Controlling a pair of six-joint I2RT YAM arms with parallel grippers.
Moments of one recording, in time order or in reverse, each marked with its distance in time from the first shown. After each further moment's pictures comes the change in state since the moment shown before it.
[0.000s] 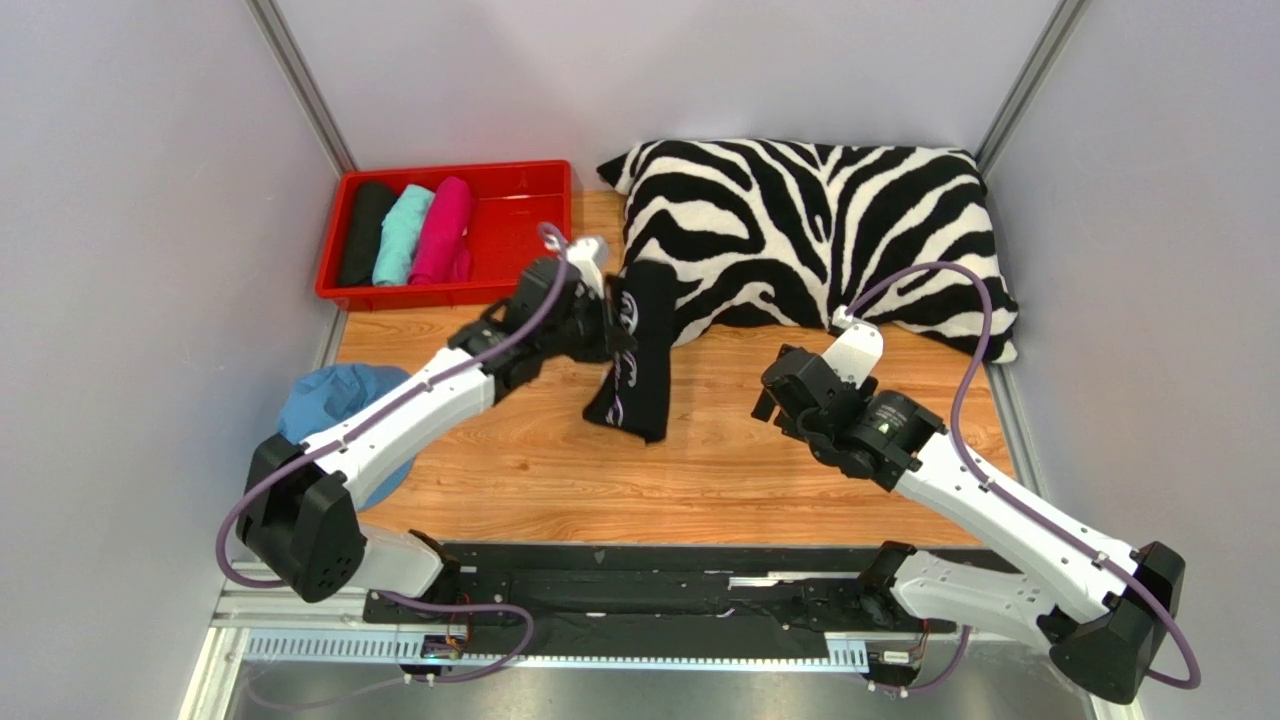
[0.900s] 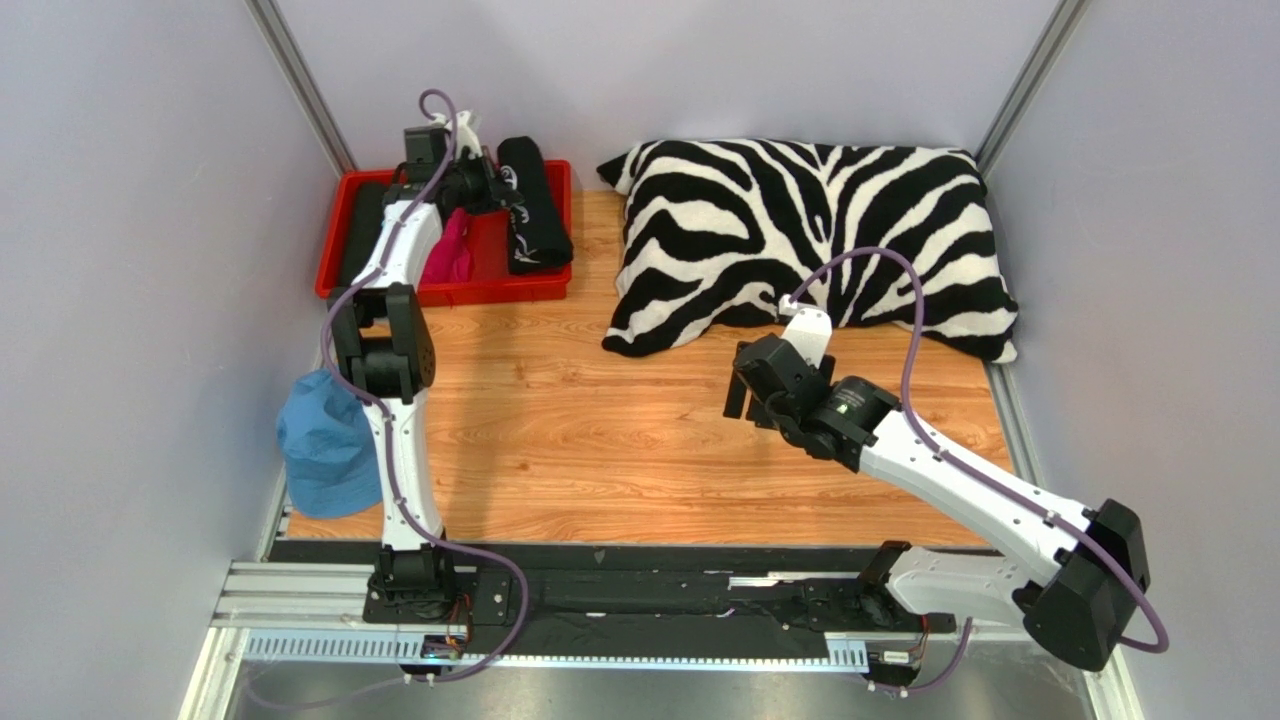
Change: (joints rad) left arm 0.662 0.935 1.040 -0.052 0.398 0.273; right arm -0.007 0.121 -0.001 0.165 -0.088 -0.211
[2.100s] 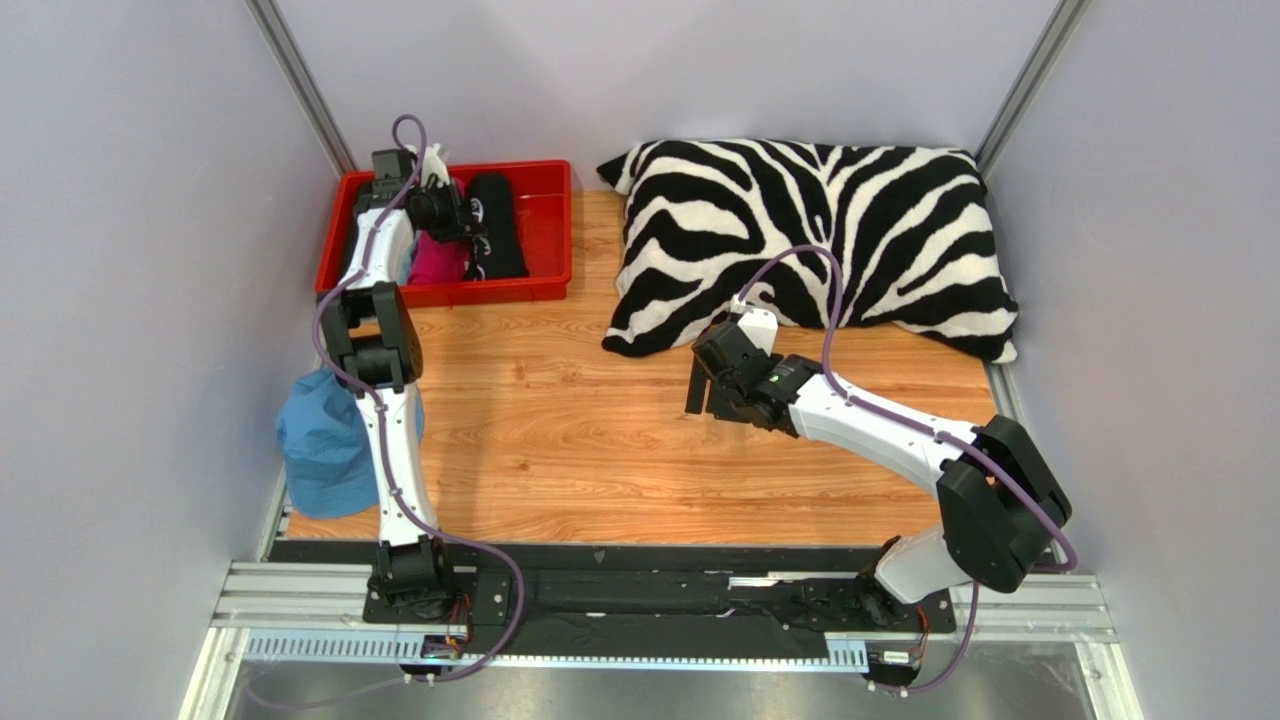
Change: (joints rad) left arm 0.145 0.200 0.180 -0.224 0.053 0.131; right arm -0.055 0.345 0.021 0.237 -0.177 -0.010
